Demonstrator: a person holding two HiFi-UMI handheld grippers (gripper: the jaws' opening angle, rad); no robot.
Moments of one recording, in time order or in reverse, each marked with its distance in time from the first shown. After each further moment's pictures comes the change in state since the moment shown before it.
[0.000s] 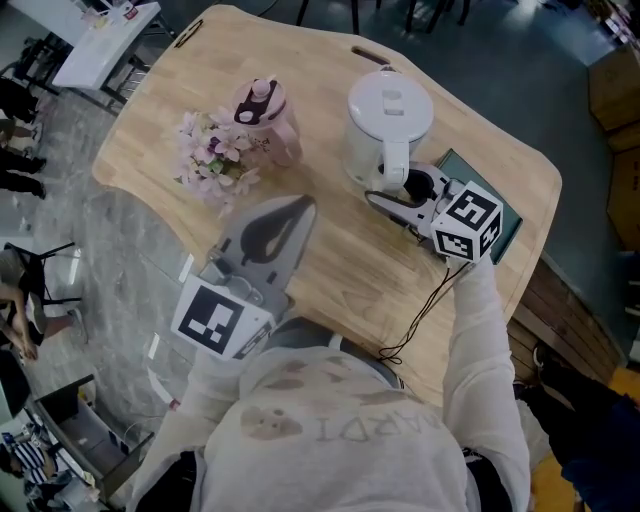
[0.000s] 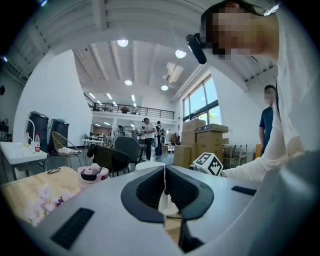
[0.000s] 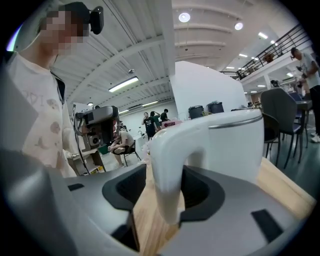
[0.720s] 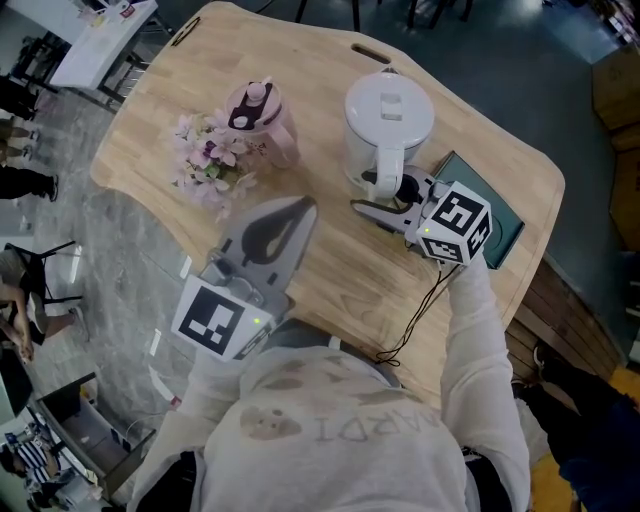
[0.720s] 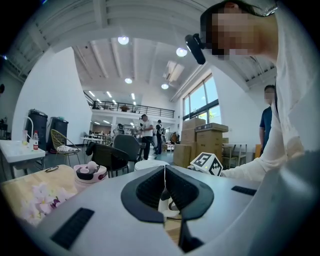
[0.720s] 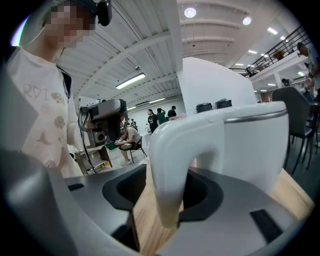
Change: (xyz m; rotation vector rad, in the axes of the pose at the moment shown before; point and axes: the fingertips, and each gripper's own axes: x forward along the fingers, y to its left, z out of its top) left arm 0.016 0.009 -0.009 -0.008 0.016 -0.006; right arm 0.025 0.007 -0.004 -0.049 0.036 0.084
